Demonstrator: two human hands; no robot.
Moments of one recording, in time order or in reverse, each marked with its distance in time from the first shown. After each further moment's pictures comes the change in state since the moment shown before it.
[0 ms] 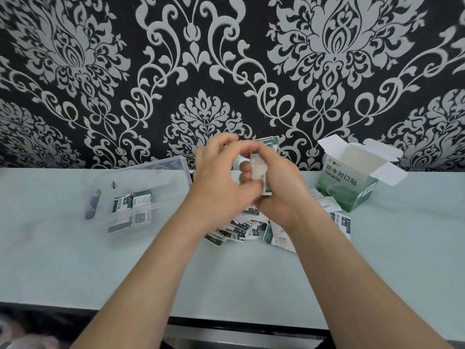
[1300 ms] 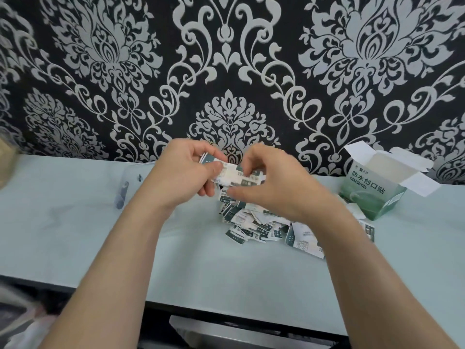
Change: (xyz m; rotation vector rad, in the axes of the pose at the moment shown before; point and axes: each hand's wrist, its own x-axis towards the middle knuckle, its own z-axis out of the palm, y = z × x) left_hand 0.004 -0.035 -0.074 -0.258 -0.012 -0.290; right_hand -0.025 -0.002 0.024 -1.374 -0.218 -0.488
